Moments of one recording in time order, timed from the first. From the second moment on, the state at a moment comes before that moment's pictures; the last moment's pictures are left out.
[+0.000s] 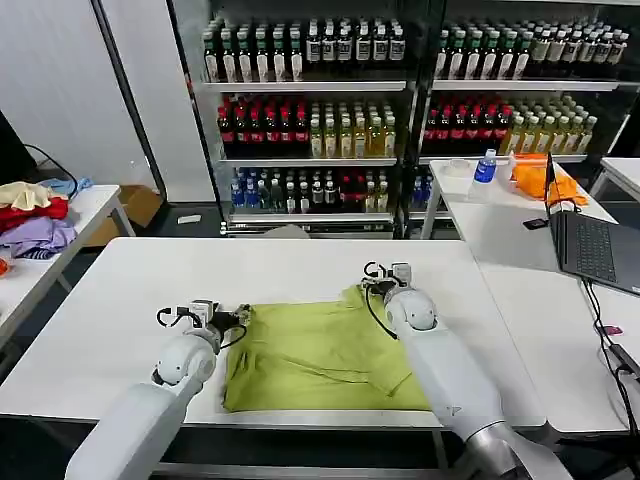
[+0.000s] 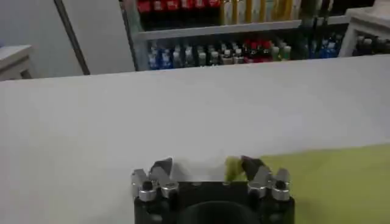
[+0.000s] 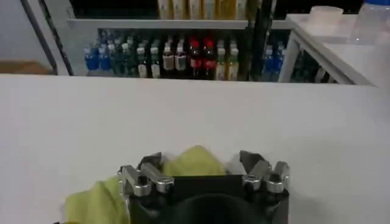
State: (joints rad) left arm 0.77 -1.06 -0.07 -1.49 -0.70 0.57 -0.32; right arm -0.45 1.39 0.05 1.05 0.55 -0.56 0.26
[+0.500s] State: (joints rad) left arm 0.79 -1.07 -0.07 -1.50 -0.71 0.52 -0.28; right arm -0.48 1.38 0.06 1.05 0.55 -0.54 0.25
